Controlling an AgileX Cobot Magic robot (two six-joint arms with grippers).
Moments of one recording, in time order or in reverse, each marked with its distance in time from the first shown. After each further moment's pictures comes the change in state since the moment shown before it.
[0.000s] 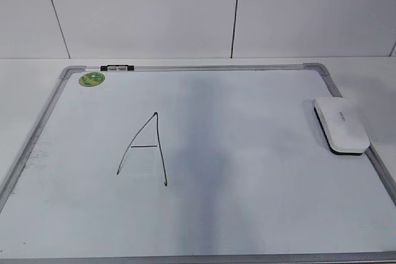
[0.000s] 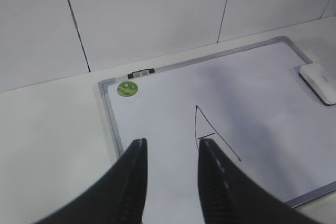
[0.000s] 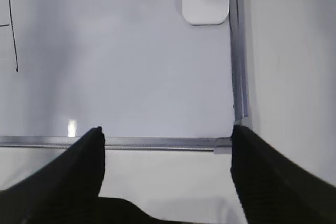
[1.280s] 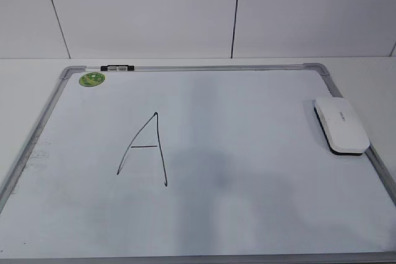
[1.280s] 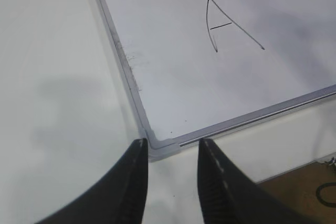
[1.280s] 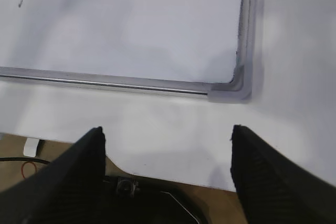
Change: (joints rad) left arm -0.037 -0.565 0.680 0.085 0.006 -0.005; right arm 0.071 -0.715 0.475 -0.018 0.009 -0.058
